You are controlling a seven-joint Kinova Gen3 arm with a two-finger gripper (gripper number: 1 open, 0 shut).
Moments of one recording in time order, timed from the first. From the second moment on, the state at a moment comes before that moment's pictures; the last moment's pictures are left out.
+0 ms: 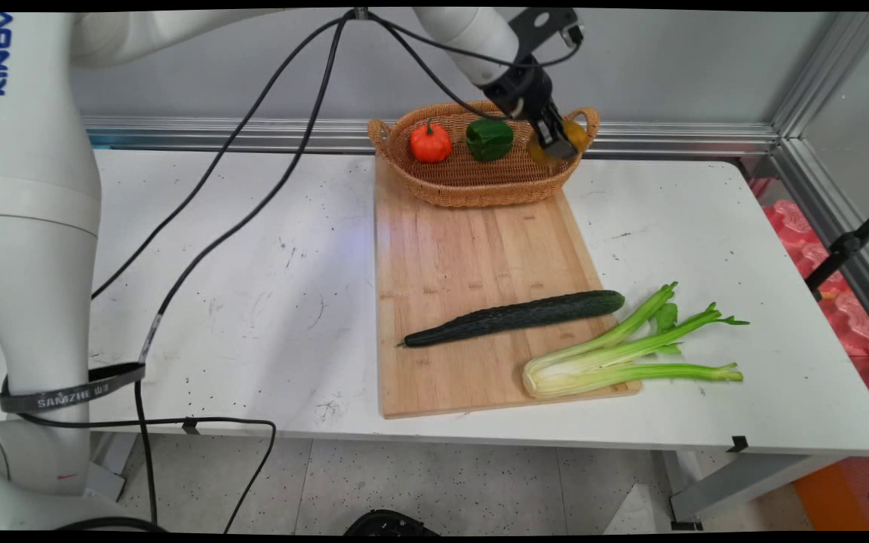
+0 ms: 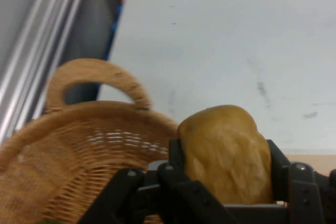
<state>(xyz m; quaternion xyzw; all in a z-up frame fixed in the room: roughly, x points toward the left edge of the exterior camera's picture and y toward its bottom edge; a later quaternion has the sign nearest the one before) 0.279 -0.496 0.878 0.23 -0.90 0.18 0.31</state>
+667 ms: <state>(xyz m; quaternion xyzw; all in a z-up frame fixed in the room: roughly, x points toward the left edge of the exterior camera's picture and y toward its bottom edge) 0.307 -0.554 0.848 0.23 -0.90 0.20 0.30</state>
